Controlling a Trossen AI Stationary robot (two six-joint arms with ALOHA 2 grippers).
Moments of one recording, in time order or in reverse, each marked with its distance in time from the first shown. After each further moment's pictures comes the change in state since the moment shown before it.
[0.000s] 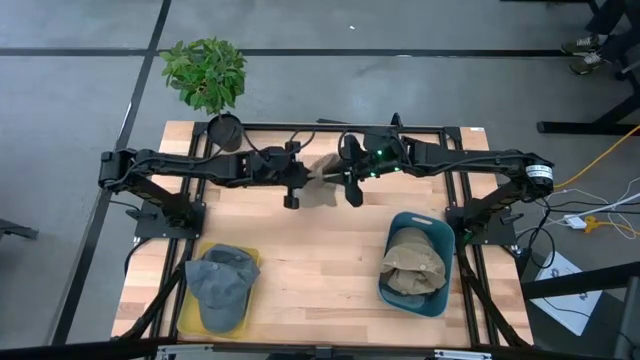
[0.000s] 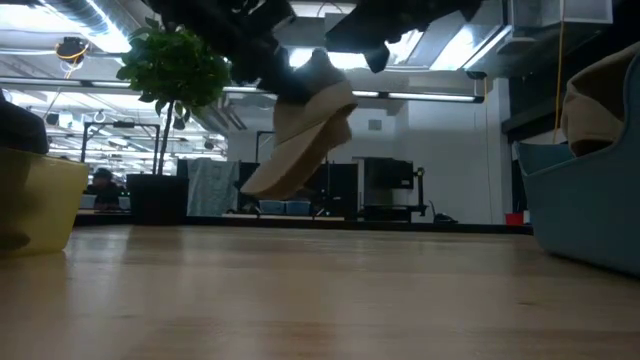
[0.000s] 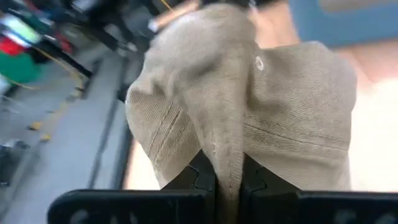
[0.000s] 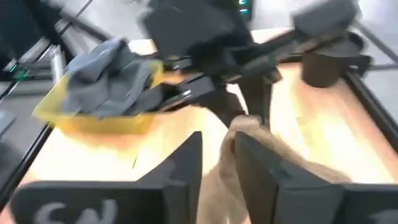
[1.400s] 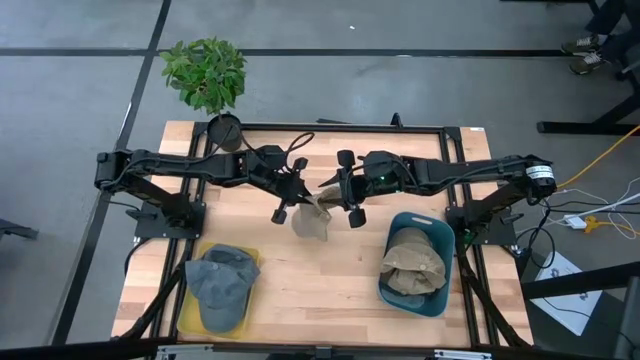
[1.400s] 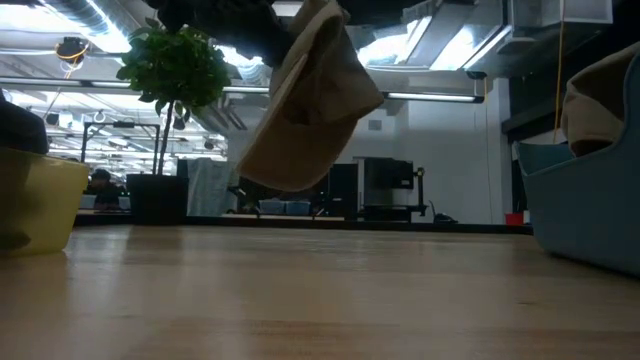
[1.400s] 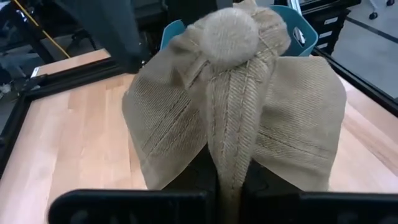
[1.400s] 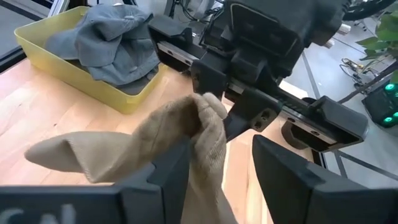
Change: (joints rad) left arm -0.006 -0.033 0.000 -0.010 0.498 -0.121; right arm 0.180 -0.007 0.000 0.013 0.183 -0.460
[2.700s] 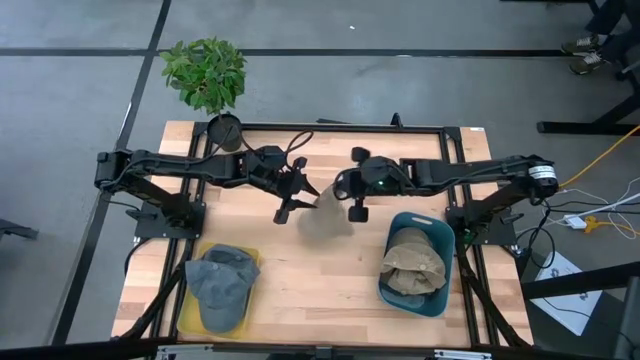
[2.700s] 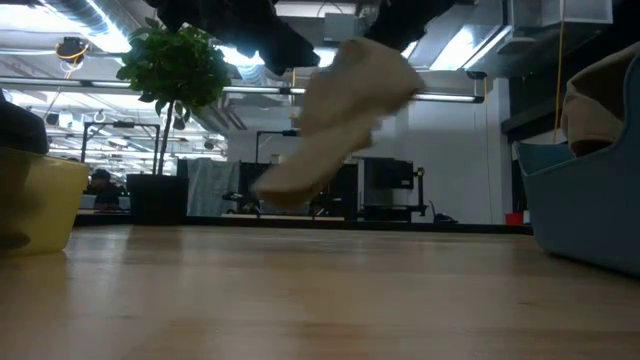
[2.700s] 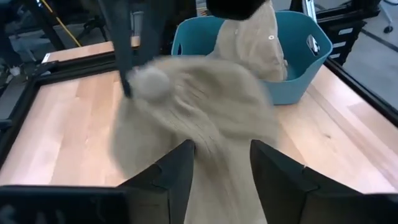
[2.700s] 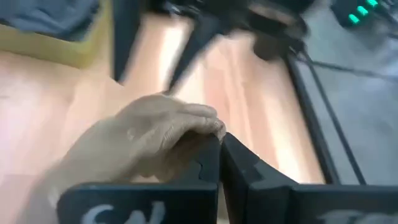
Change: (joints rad) left arm -0.012 0.000 0.000 0.014 -0.031 -0.087; right arm 0.007 -0.019 0.000 -0.207 0.239 0.231
